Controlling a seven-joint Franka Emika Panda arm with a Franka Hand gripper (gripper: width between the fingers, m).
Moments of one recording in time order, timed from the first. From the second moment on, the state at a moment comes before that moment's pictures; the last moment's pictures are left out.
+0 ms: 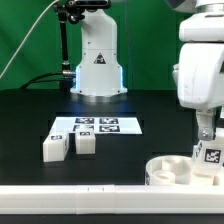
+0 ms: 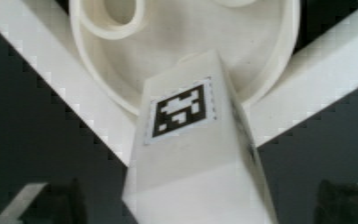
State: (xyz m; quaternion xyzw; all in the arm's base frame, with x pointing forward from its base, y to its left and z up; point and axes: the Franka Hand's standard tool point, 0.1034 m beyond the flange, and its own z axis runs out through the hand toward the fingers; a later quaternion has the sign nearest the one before) arm 0.642 0.123 0.091 0.89 0.46 0.04 0.05
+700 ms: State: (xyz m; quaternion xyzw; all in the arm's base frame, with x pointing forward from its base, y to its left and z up) arm 0.641 0.111 0.080 0.82 0.57 0.02 0.07
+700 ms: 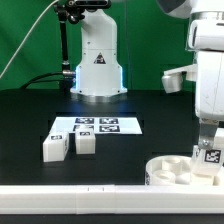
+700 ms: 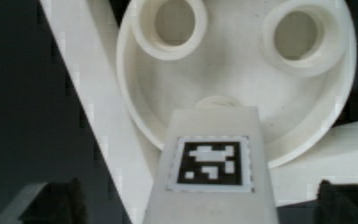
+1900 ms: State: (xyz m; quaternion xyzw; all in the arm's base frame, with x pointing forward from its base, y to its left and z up) arm 0.641 0.107 0.079 0.95 0.30 0.05 0.05
